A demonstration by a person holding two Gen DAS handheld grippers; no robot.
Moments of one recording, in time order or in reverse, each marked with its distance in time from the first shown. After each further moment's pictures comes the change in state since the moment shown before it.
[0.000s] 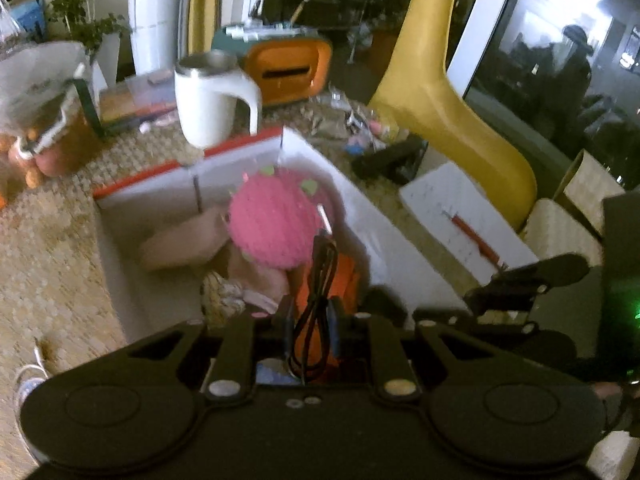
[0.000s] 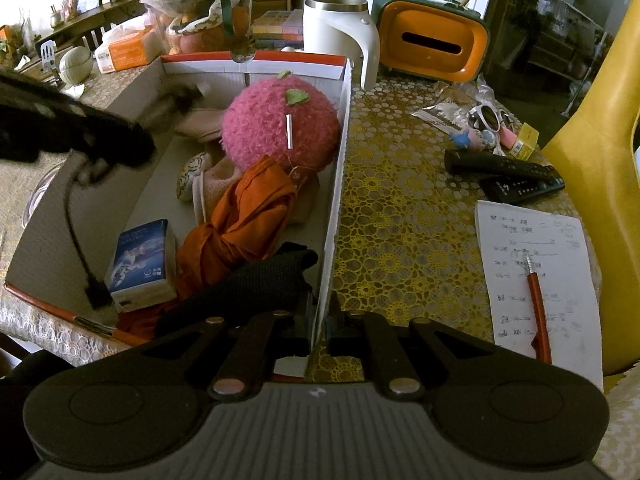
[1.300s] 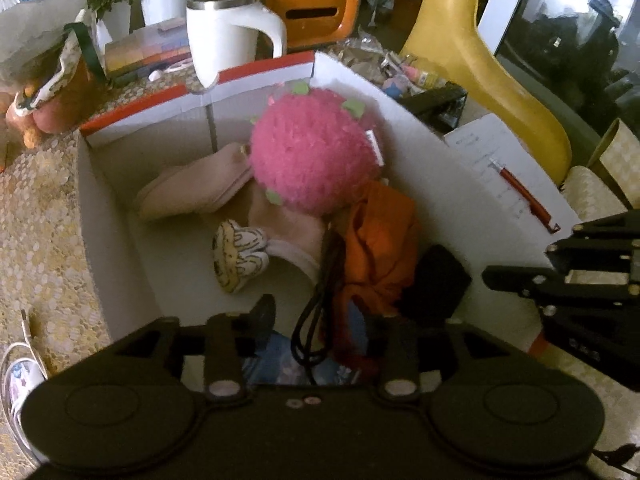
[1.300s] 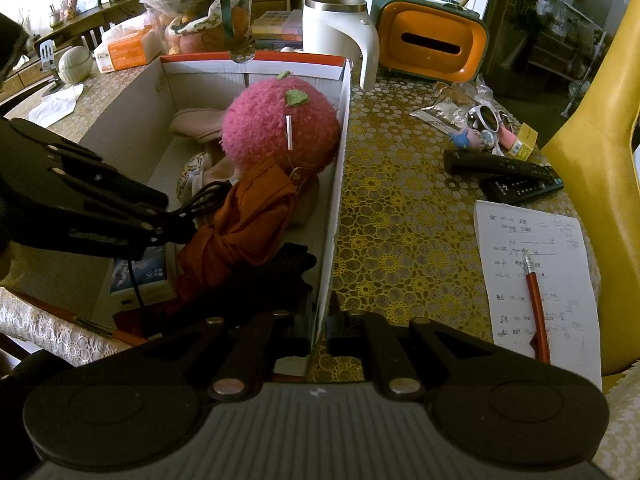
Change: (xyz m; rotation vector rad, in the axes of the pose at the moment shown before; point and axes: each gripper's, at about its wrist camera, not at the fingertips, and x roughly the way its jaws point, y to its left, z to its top) left arm 0.046 0.016 -0.020 0.000 0.093 0.065; right arm 0.002 -0.001 -0.001 -0.002 -0.004 0.000
